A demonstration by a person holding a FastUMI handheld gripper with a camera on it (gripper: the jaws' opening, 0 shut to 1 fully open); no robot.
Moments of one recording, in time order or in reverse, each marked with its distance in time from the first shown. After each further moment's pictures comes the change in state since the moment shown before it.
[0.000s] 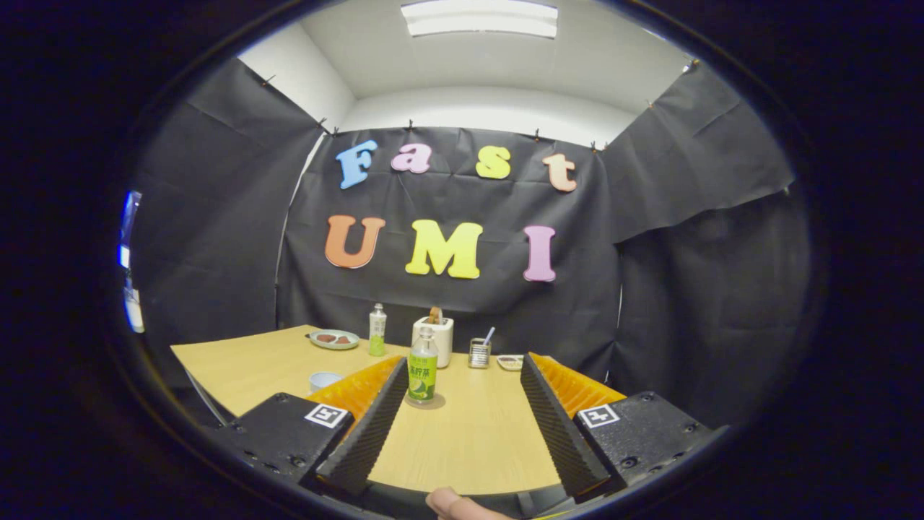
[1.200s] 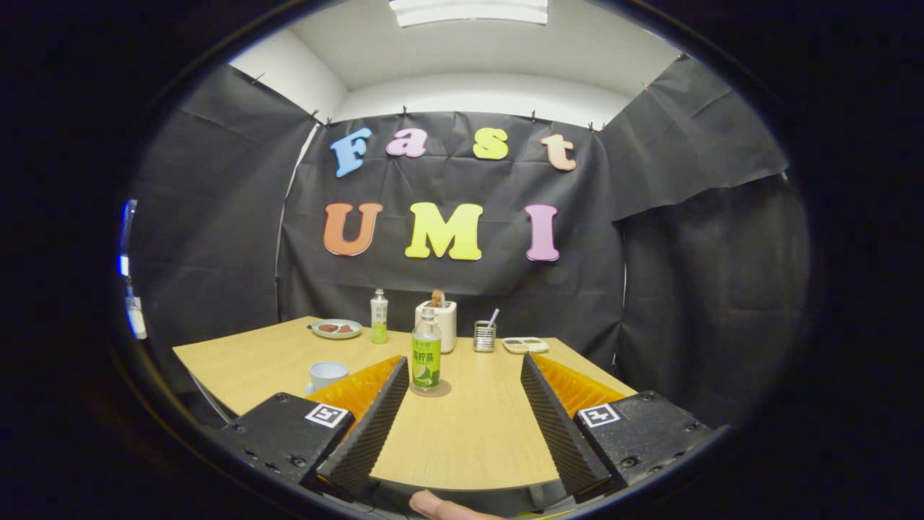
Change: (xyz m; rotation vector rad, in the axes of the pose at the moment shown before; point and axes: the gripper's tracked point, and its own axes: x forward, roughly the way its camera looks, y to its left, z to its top) arm 0.017 0.001 -0.021 0.015 0.044 -0.005
